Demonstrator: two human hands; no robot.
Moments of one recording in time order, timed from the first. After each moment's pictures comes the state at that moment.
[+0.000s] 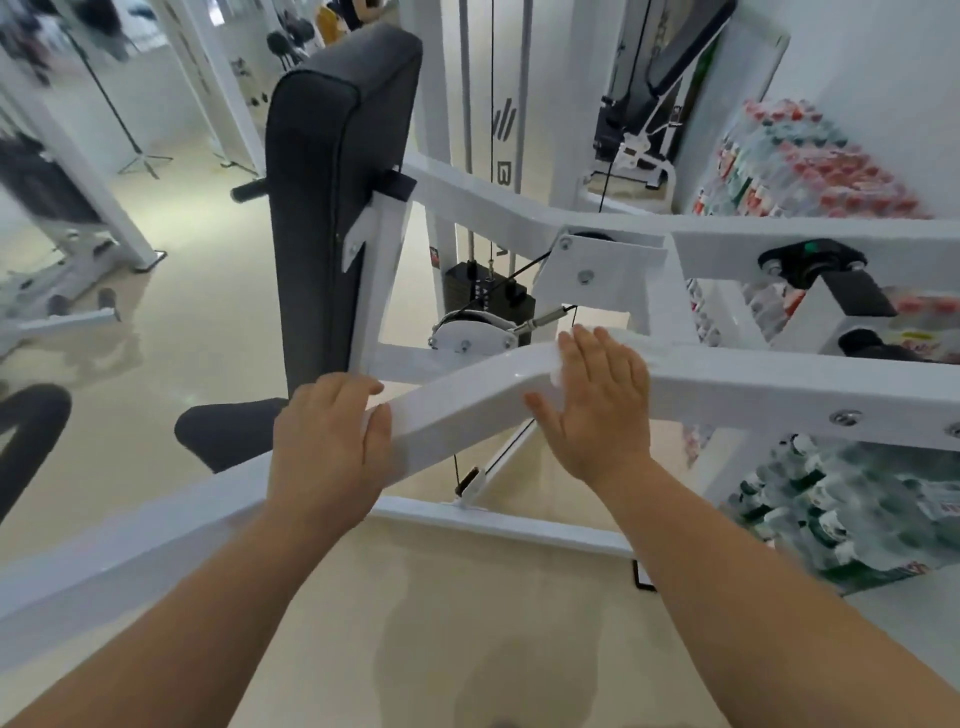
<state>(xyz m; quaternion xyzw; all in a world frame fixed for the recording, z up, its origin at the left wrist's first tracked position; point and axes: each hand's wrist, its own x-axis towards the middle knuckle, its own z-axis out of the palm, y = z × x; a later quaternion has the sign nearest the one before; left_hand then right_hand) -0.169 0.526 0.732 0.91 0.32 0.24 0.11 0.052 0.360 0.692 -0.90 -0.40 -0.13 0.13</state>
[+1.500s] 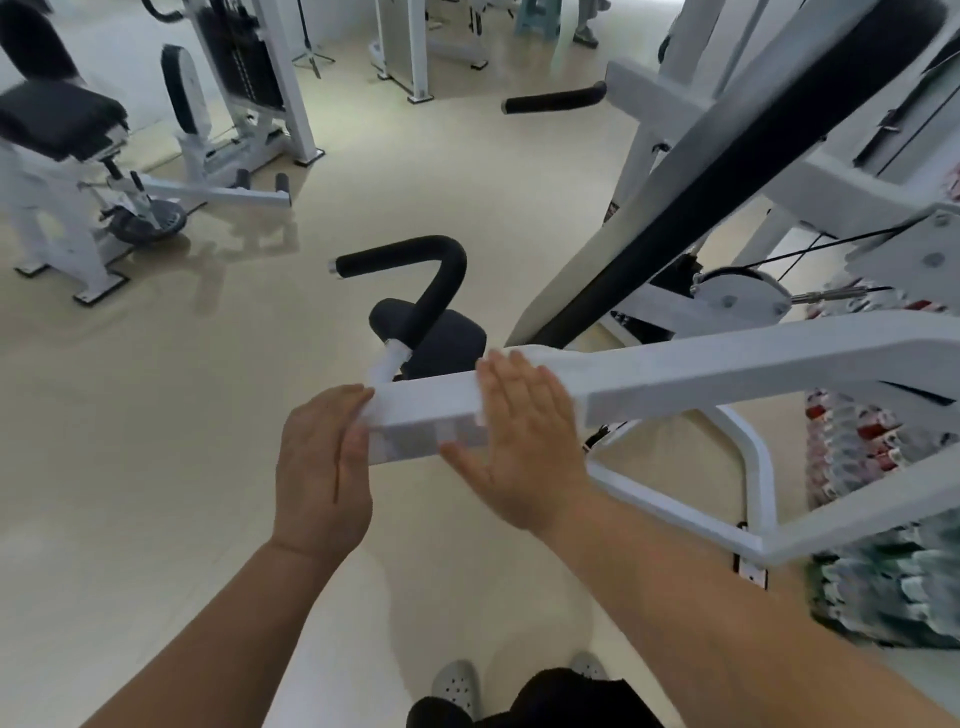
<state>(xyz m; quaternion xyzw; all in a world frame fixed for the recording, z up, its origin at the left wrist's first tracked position) -0.552 0.639 0.668 0.80 0.40 0.39 0.23 -0.357 0.553 0.670 -0.77 -0.62 -0.06 0.15</state>
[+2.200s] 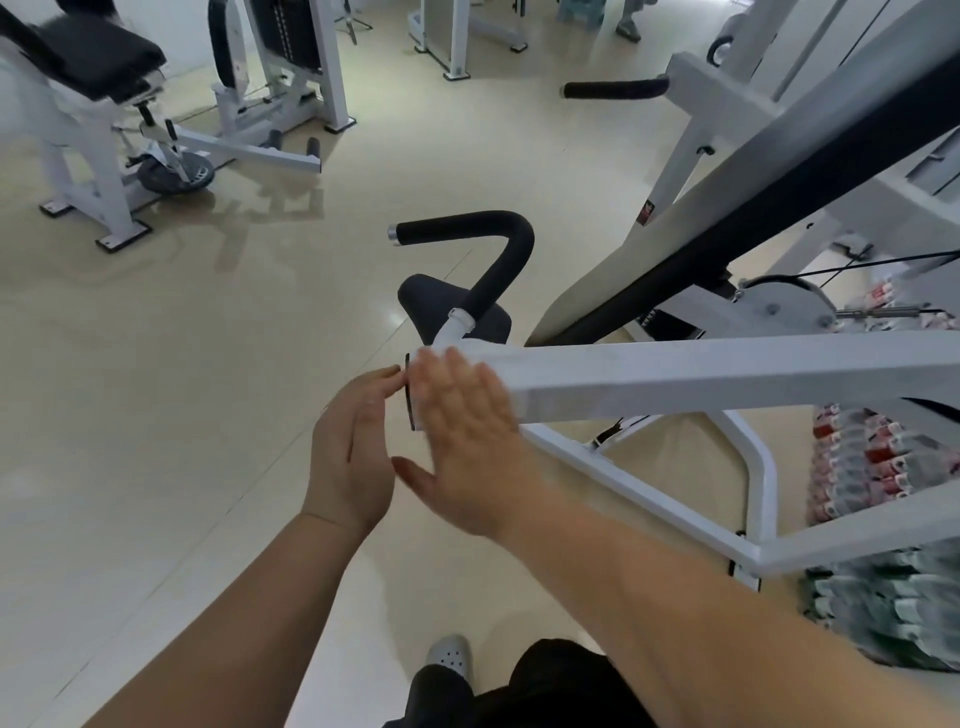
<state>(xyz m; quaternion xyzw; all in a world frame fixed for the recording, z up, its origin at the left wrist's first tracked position) -0.581 0.637 0.667 0.65 0.43 0.44 0.44 -0.447 0.585 0.656 -0.69 -0.72 -0.08 0.07</state>
